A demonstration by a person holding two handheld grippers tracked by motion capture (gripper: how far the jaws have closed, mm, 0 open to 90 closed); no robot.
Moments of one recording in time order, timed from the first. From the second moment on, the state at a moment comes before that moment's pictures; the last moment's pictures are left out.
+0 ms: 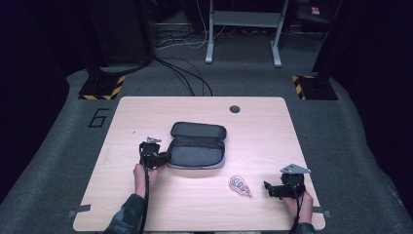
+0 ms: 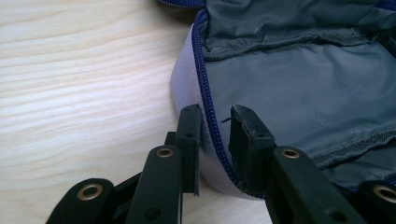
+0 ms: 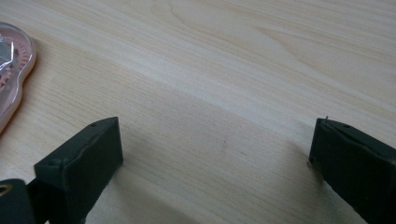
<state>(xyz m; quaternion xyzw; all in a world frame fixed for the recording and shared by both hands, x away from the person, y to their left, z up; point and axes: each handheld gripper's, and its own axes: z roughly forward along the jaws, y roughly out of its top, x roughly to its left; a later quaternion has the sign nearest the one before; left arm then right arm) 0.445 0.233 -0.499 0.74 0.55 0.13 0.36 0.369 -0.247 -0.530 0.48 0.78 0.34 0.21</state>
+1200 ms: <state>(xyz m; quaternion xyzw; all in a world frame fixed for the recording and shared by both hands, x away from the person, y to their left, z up) 0.418 0.222 -0.482 0.76 0.52 0.13 0.37 0.369 -0.247 -0.530 0.48 0.78 0.34 0.21</state>
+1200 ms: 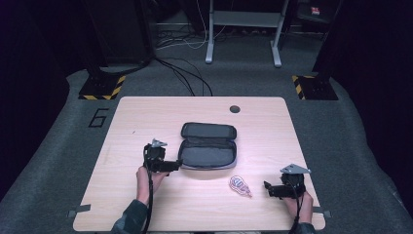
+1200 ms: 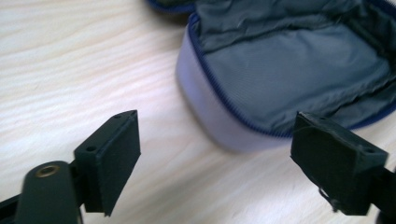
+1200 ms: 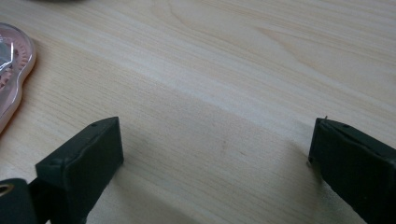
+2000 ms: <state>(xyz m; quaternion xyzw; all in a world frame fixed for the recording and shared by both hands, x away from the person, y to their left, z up) 0.366 0.262 -0.525 0.77 0.52 0.20 0.31 0.369 -0.247 -0.529 0.49 0.78 0.33 0.21</state>
